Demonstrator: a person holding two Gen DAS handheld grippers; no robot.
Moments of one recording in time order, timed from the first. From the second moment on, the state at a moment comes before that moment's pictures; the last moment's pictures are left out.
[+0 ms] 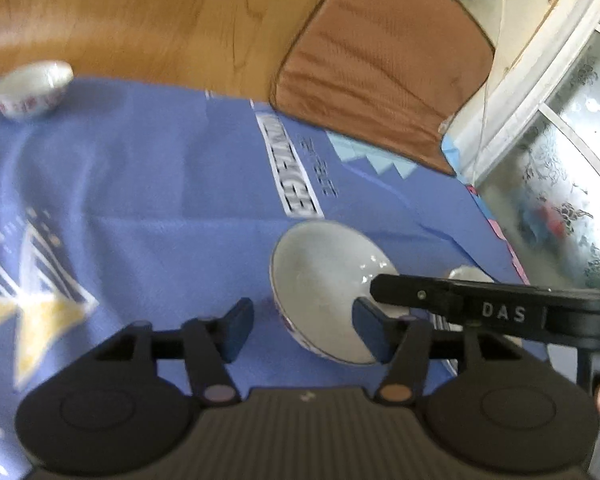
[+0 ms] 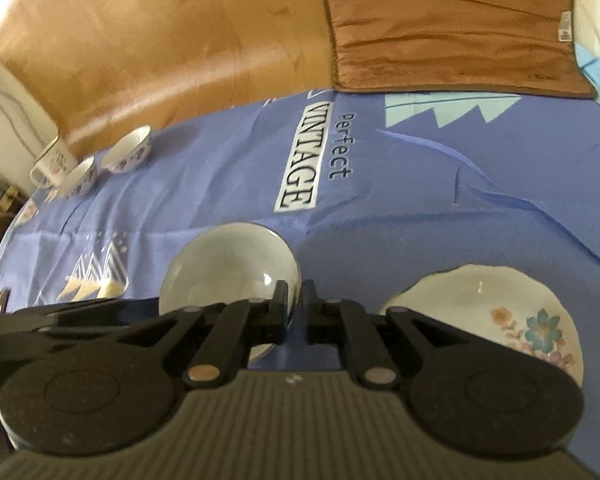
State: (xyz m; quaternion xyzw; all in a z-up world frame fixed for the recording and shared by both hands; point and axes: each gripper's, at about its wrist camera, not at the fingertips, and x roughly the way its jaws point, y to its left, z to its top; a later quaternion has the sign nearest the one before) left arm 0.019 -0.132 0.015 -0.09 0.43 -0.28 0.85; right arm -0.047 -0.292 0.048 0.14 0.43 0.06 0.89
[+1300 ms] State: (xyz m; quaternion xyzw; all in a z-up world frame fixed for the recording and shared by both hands) left arm 0.021 0.074 -0.007 -0.10 0.29 -0.02 0.95; right arm -0.018 -0.116 0.009 0.10 0.34 0.16 0.92
